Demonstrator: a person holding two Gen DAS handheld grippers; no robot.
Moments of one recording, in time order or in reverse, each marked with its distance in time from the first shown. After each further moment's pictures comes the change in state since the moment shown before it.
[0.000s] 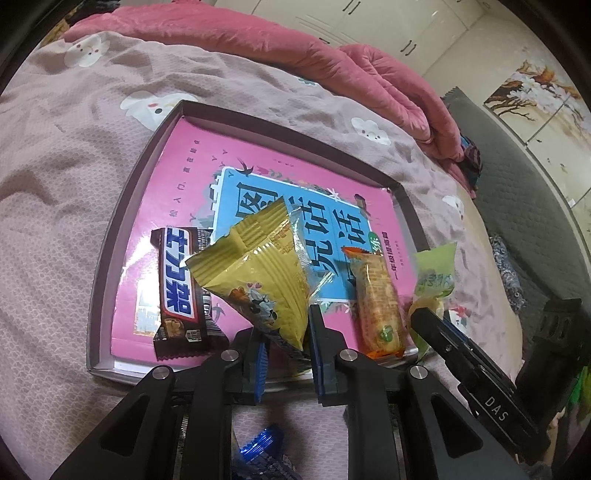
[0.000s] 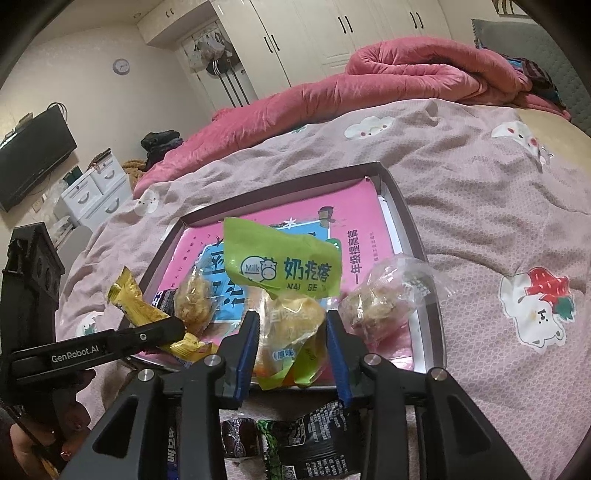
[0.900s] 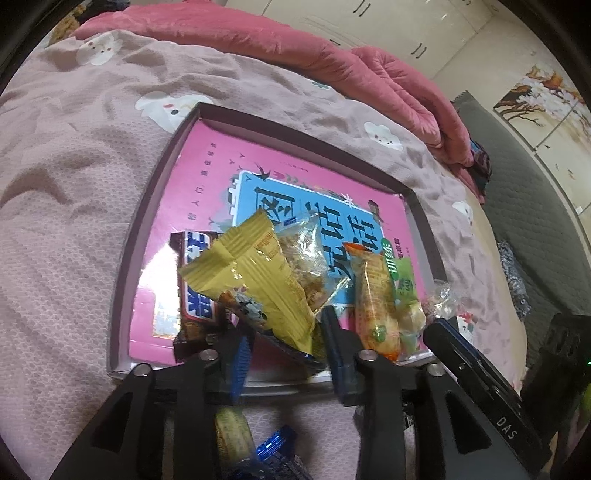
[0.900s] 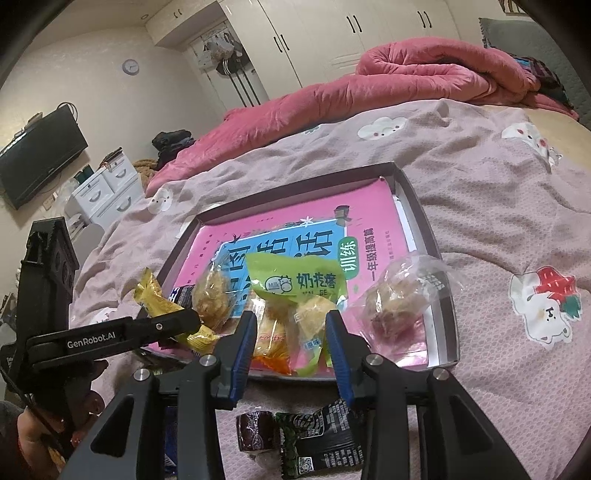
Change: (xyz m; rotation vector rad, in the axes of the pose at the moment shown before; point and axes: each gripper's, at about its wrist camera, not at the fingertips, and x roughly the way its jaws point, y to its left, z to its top) left arm -0.007 0.007 0.003 -0.025 -0.006 0.038; right arm -0.005 0.006 -0.002 -0.004 0.007 0.055
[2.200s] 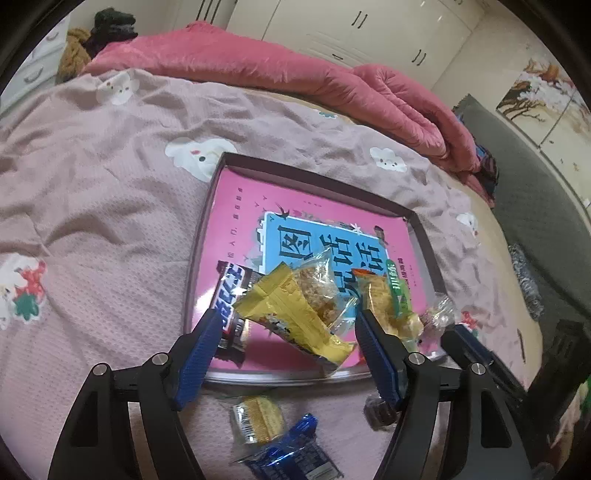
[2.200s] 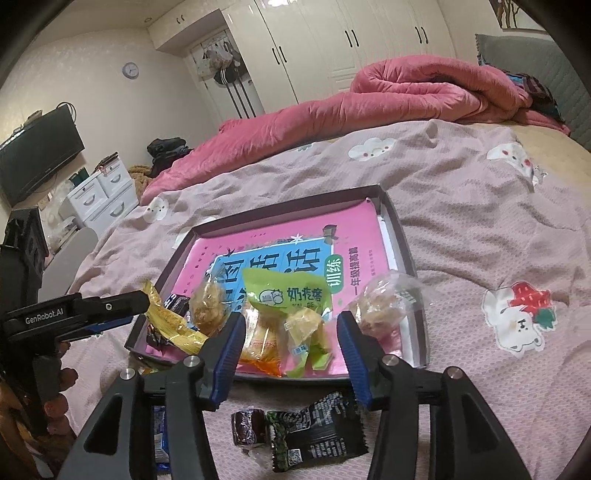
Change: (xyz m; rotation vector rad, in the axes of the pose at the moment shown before) left arm -0.049 -0.001 0.011 0.054 -0.064 0.084; right arm -0.026 0.002 0.003 -0.033 -0.058 -0.060
